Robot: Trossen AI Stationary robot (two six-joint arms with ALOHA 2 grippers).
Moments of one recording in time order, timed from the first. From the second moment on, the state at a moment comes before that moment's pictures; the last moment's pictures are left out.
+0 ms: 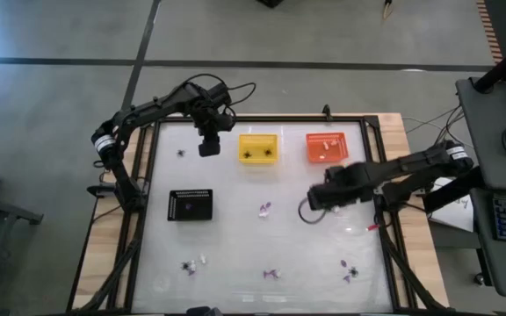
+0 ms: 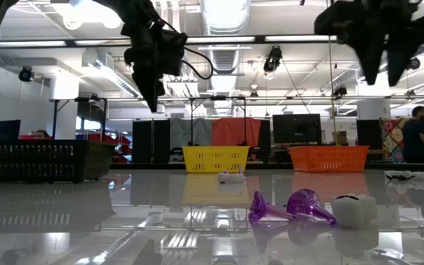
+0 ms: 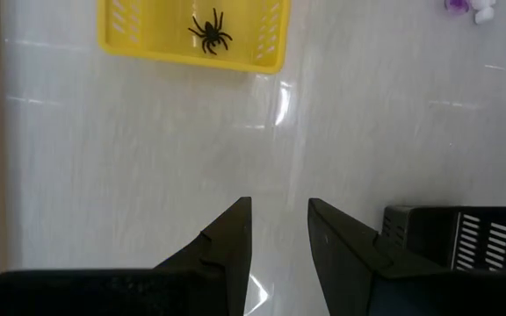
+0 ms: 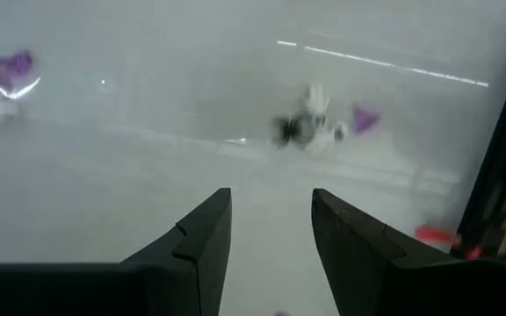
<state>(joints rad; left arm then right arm) 0.62 1.77 1.59 -1.25 0.23 0.50 0.22 1.40 1.20 -1.33 0.07 1.62</state>
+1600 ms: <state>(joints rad) 0.52 1.77 1.59 -1.30 0.23 0.30 1.01 1.74 1.08 -0.94 -0.05 2.38</state>
